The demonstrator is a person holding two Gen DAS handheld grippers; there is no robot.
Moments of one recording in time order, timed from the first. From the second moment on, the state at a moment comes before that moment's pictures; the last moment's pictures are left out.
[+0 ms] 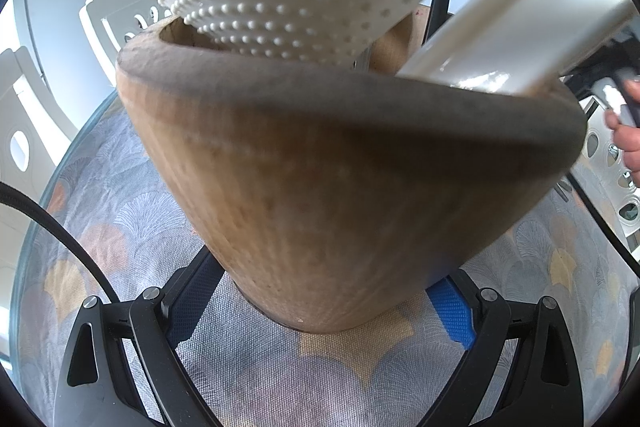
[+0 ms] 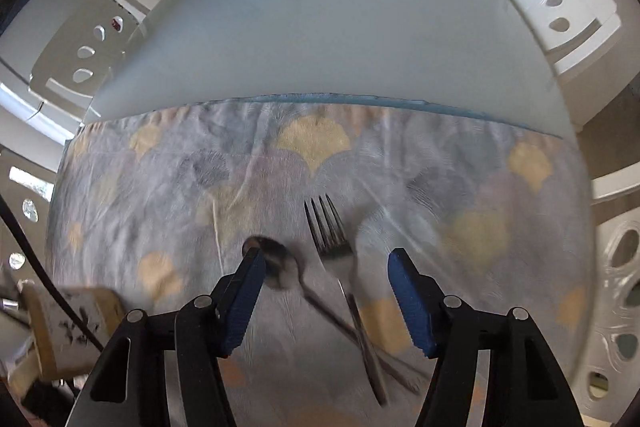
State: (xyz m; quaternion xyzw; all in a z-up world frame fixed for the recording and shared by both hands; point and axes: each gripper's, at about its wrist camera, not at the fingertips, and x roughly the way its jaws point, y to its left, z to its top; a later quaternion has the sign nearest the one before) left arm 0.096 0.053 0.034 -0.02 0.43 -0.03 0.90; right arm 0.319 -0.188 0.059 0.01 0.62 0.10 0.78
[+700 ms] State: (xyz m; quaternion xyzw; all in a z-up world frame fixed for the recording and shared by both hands) left arm 0.098 0.060 0.028 -0.03 0.43 -0.03 0.90; right arm 0.330 -0.165 0.023 -0.06 0.59 0.09 0.80
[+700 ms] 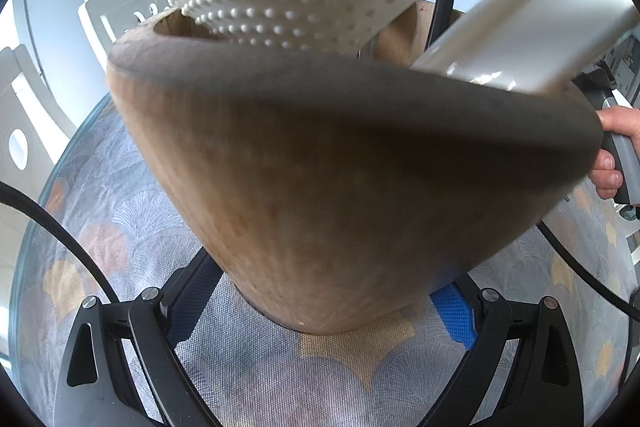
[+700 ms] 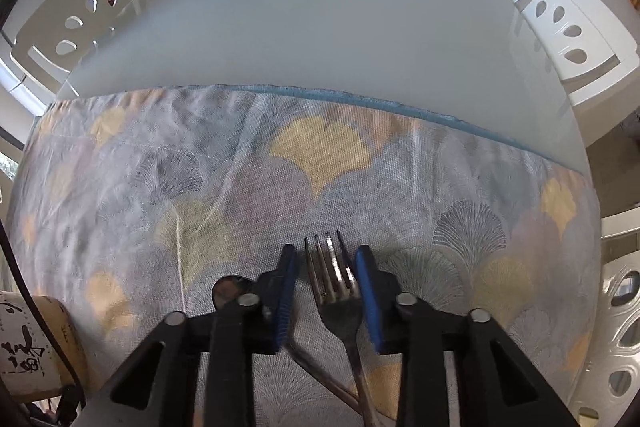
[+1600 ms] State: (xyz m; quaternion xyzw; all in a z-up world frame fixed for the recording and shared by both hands) left arm 0.100 0.059 0.027 -0.03 0.43 -0.03 0.90; right arm 0.292 -0.191 0.036 -0.01 0.63 0.12 0.77
